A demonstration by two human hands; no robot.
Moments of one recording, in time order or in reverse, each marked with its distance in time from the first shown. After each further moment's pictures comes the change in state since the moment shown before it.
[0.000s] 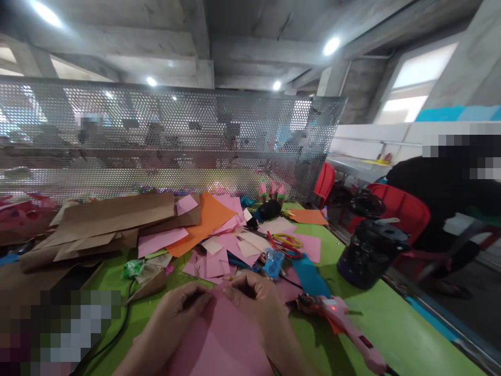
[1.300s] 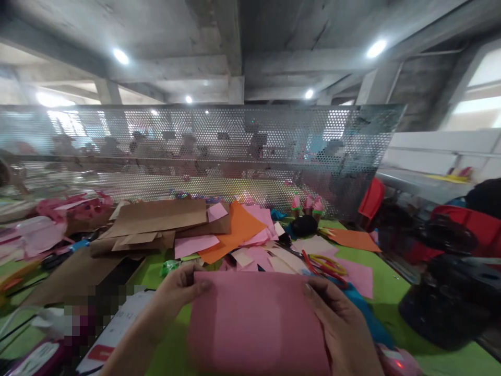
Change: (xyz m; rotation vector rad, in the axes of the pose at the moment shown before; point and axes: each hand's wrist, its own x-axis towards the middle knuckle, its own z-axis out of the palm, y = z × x) left_hand 0.014 -0.018 -0.062 -0.597 0.148 -0.002; right_hand 0.017 -0.004 -0.038 0.223 0.410 0.077
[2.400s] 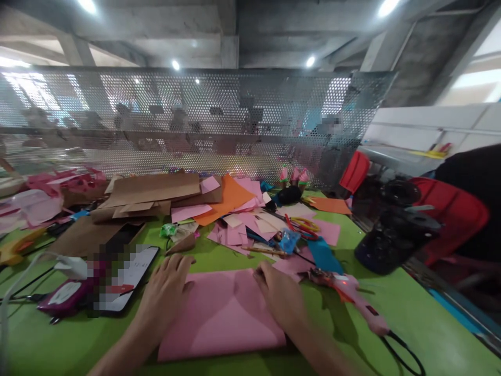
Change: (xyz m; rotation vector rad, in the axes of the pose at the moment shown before) left_hand -0.088 -0.017 0.016 1.578 0.113 0.105; right_hand -0.046 0.047 0.004 -1.128 -0.434 -0.354
